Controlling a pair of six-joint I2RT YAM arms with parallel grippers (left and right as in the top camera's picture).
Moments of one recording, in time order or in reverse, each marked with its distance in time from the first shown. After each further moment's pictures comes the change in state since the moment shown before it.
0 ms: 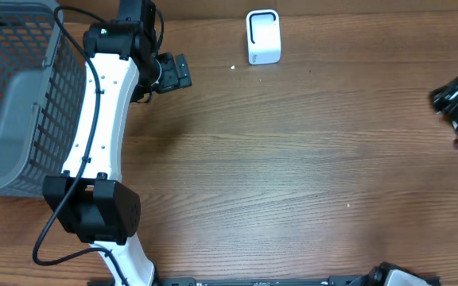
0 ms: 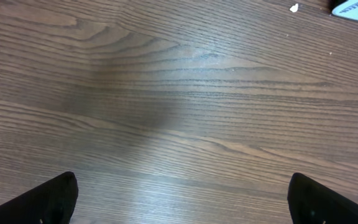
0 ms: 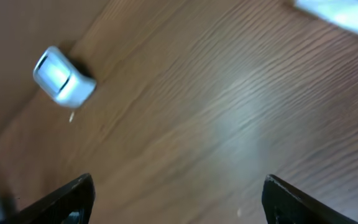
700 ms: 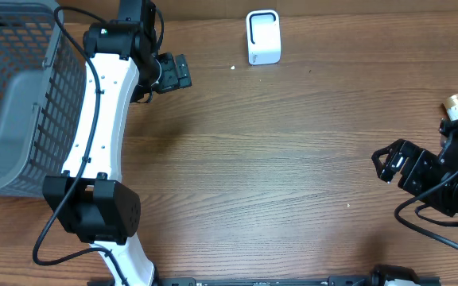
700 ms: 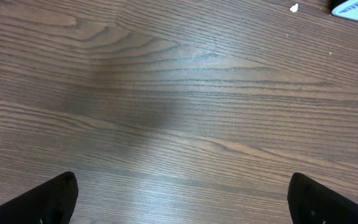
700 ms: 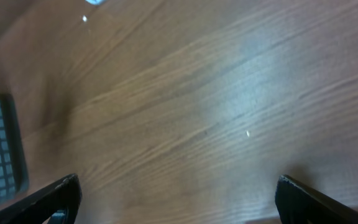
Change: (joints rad) left arm 0.000 0.000 0.000 -0.001 0.000 0.000; right arm 0.257 -0.341 -0.194 -0.207 -0.024 -0.029
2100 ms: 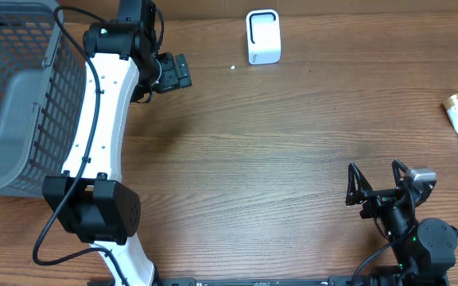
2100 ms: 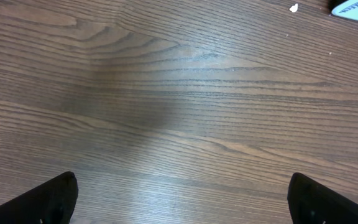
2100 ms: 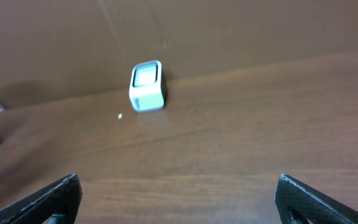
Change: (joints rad) left arm 0.000 0.000 0.000 0.000 0.000 0.000; right arm 0.145 -0.884 -1.155 1.168 0.123 -0.143
